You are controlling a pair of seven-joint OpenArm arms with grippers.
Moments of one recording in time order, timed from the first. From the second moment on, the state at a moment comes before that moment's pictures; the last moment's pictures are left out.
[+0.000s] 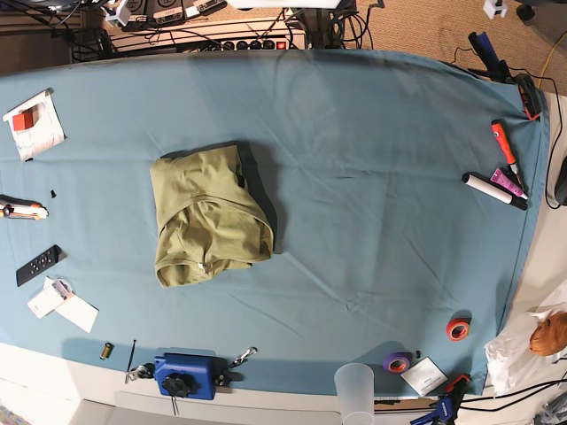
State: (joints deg) left arm 38.6 -14.6 -26.0 65.7 -25.6 -27.8 47.9; right arm -38.3 19.9 28.4 76.0 28.2 39.8 -71.0
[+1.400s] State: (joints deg) left arm 22.5 -5.3 -1.5 30.5 -4.4 -9.3 9.1; right arm -14.7 22.6 -17.5 36.1 4.0 23.0 -20.8
